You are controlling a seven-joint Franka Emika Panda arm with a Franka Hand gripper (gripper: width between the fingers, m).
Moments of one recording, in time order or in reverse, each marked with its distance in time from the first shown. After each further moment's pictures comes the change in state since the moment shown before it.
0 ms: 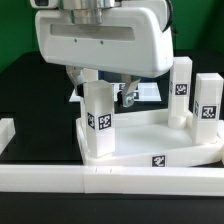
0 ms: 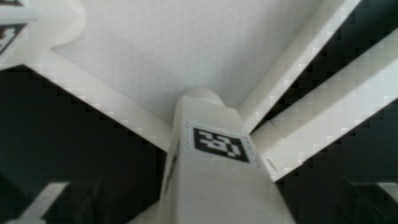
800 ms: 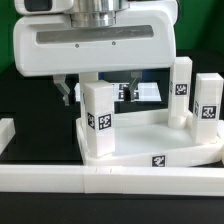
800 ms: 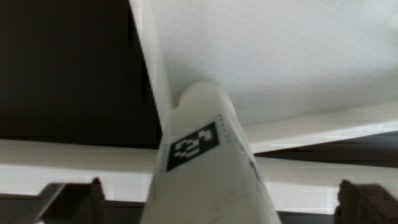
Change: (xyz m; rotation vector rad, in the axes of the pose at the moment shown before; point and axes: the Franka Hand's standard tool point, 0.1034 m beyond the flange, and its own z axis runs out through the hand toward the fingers) arm 0.003 0.005 0.003 -0.029 -0.006 -0.771
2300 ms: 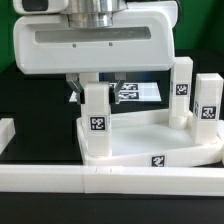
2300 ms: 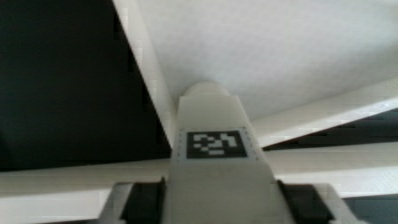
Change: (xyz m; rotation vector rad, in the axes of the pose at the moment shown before) arm -0.001 0.001 0.001 0.006 0.003 0.271
